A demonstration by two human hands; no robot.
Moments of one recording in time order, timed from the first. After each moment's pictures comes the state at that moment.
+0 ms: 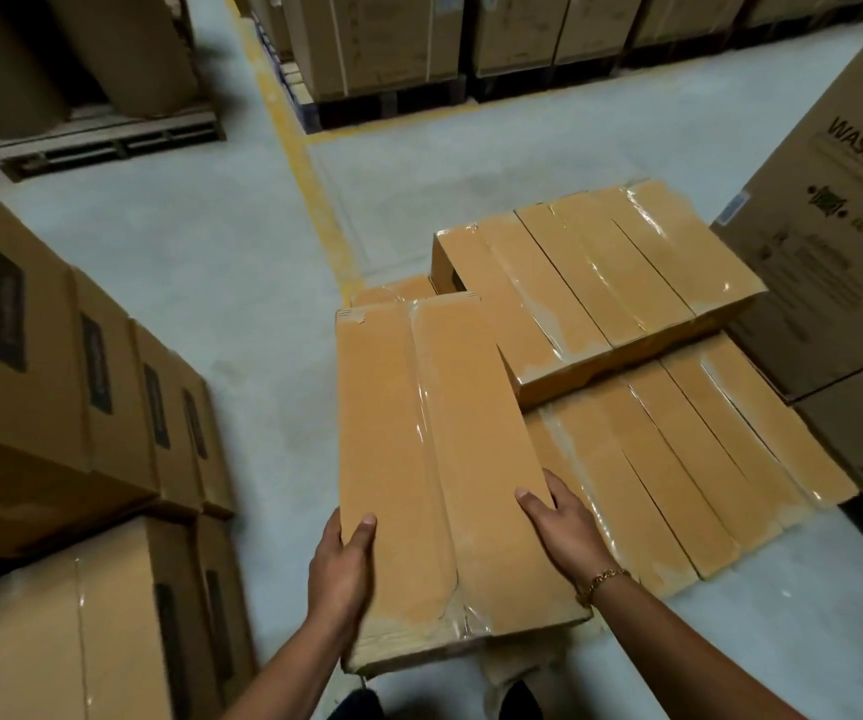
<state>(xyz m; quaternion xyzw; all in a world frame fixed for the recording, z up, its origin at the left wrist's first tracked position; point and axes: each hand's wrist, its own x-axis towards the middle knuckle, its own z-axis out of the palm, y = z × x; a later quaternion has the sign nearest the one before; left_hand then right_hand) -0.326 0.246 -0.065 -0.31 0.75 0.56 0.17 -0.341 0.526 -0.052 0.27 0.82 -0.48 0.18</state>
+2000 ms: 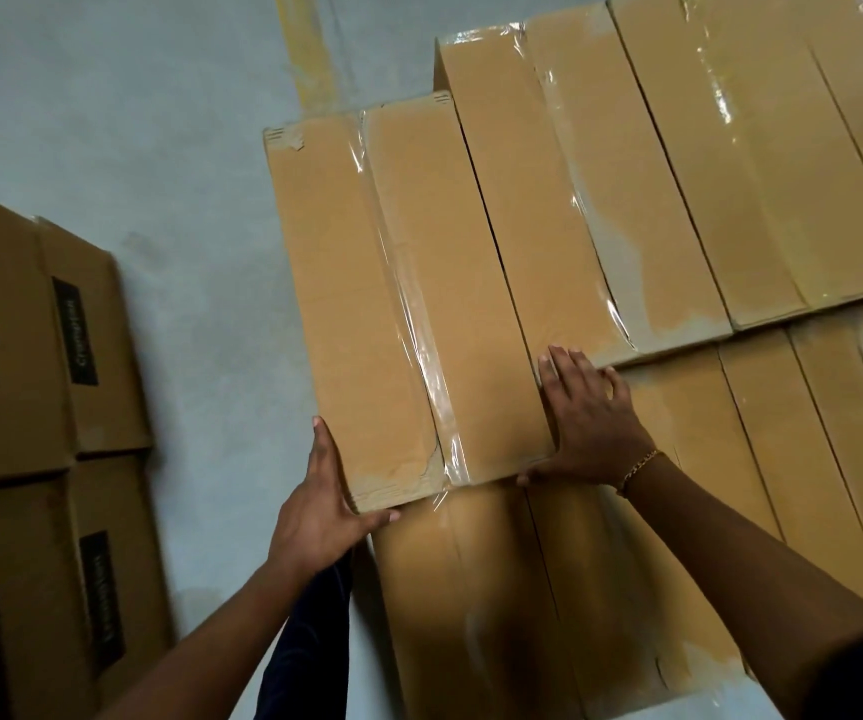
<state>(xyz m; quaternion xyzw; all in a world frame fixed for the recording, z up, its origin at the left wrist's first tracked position) -0.536 0.347 -0.334 -0.12 0.90 0.33 0.28 -0.639 0.689 -0.327 -0.17 0.95 0.03 0.25</state>
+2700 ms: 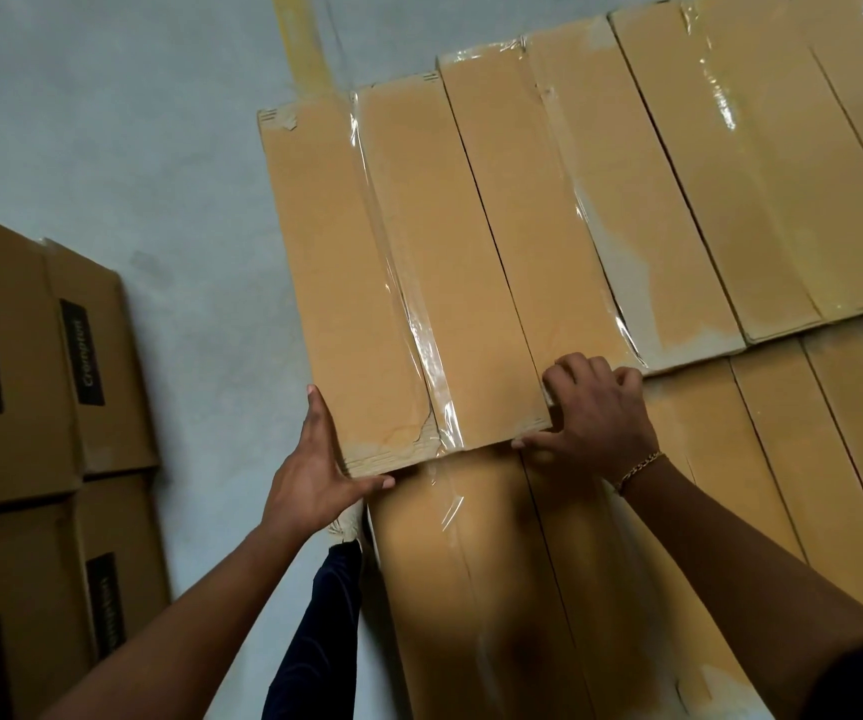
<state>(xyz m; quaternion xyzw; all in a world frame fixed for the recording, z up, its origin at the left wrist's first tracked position) -0.598 0.328 -0.335 -0.10 0.91 0.32 0.24 -0.669 0.672 -0.319 -0.14 0.98 0.02 0.11</state>
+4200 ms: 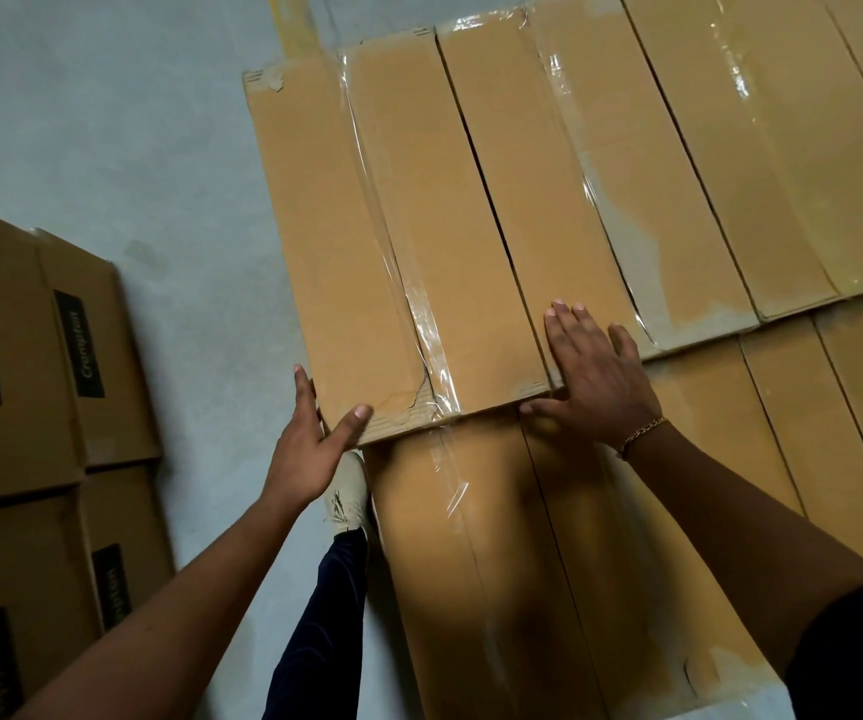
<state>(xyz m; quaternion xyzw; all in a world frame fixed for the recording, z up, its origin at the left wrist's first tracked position) -0.607 0.324 -0.348 -0.20 0.85 0.43 0.23 -0.684 0.675 -0.337 -0.14 0.97 0.03 0.18</state>
